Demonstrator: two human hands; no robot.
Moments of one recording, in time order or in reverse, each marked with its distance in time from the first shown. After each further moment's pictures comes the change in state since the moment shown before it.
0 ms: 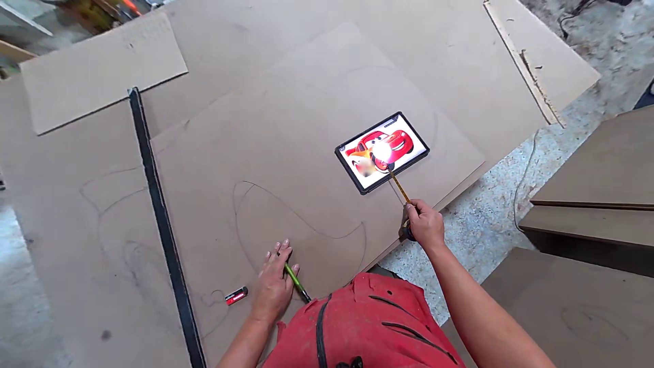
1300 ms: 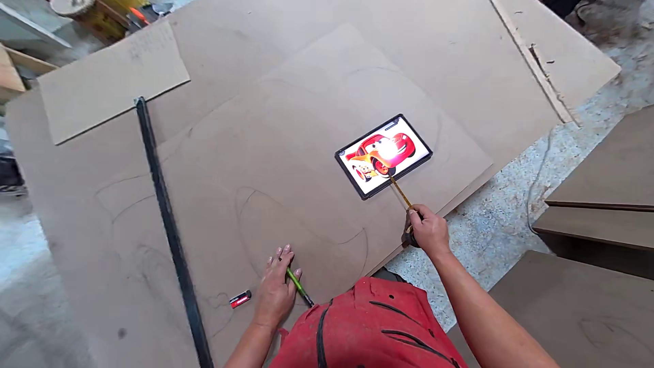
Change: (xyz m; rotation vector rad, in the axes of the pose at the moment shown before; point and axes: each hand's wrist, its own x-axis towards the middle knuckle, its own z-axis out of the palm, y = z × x) left_hand 0.002 0.007 -0.002 0.009 -0.025 -0.040; right_hand 0.004 0.002 -0.006 -0.009 -0.045 -0.028
